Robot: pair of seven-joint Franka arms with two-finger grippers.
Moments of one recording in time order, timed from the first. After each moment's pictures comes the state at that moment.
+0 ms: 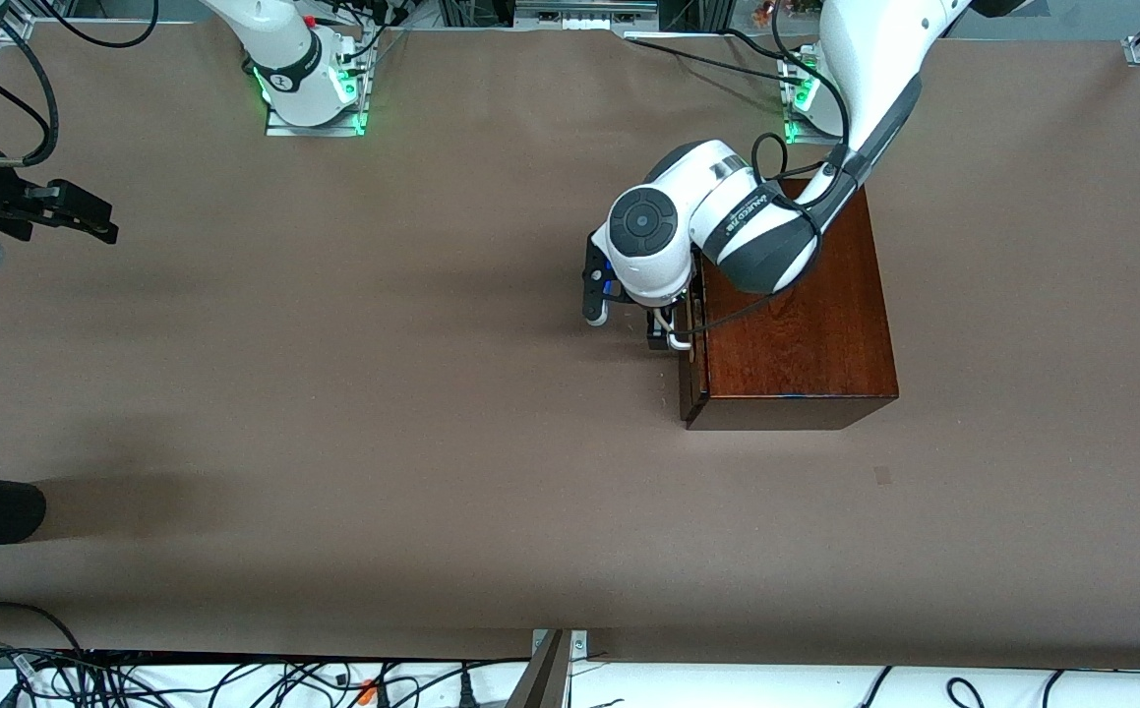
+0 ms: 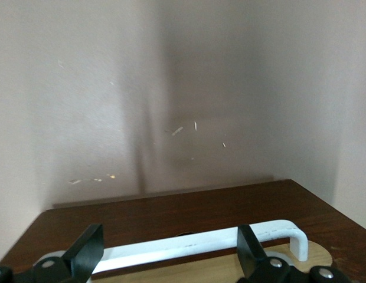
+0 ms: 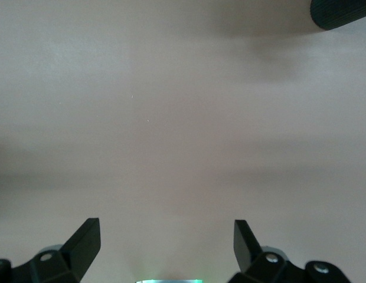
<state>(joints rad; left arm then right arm) -0.23 0.60 -0.54 -1.54 0.32 1.84 0.76 0.08 0.01 -0.09 -1.62 -0.03 1.55 0.00</state>
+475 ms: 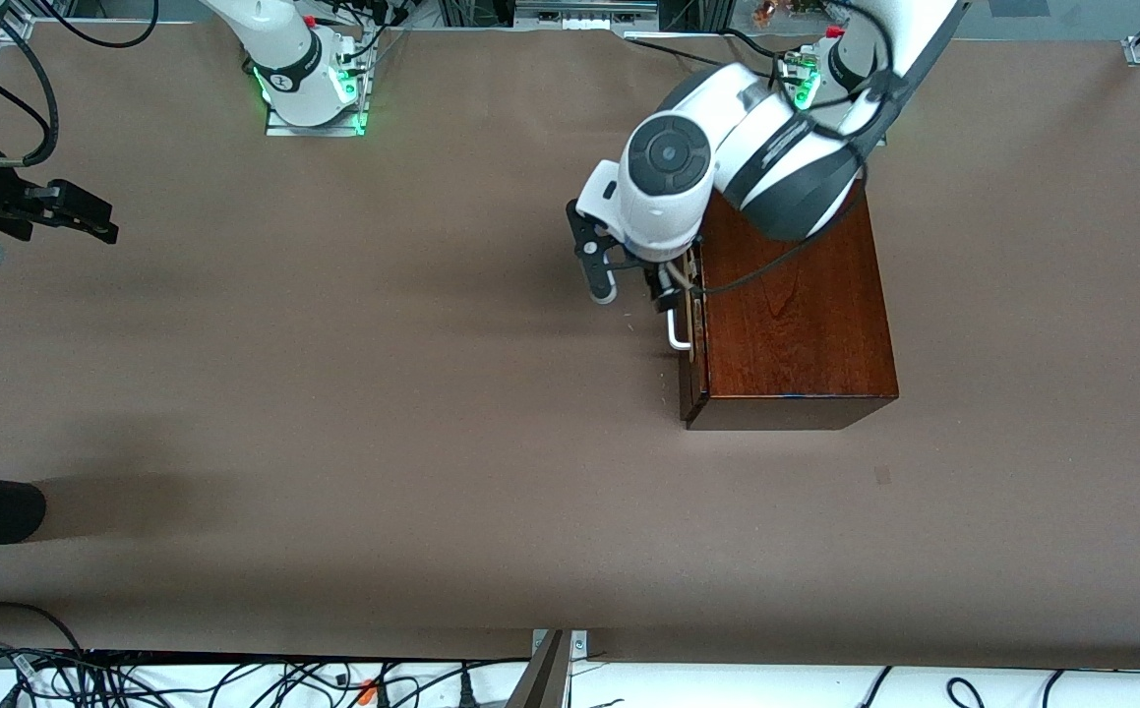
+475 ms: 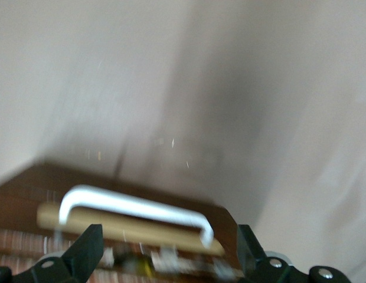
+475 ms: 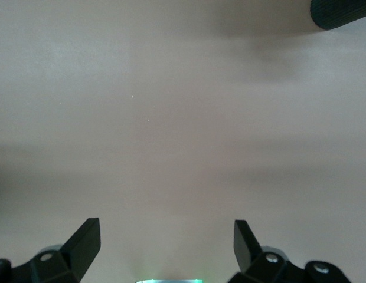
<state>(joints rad) -0.21 0.43 -0.55 -1.50 0.13 1.67 0.36 0.08 0.01 -0.09 -1.62 -0.03 1.55 0.00</state>
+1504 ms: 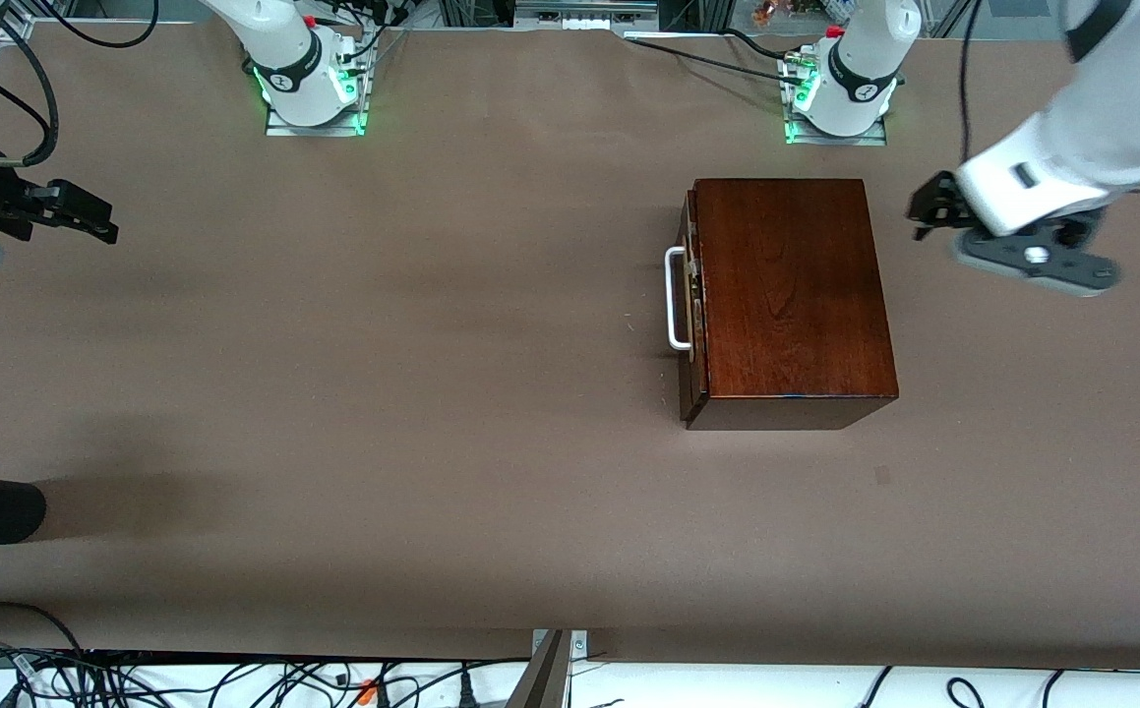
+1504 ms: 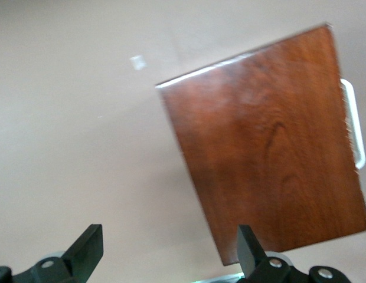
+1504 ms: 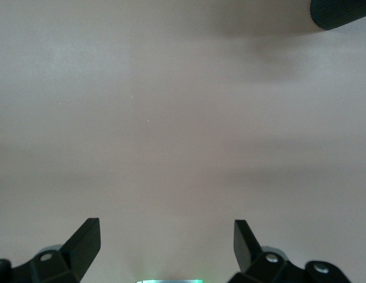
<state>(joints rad) -0.01 0.06 -0.16 -1.52 0.08 1.47 0.10 0.08 0.01 -0.09 -1.62 -0.03 1.55 0.00</state>
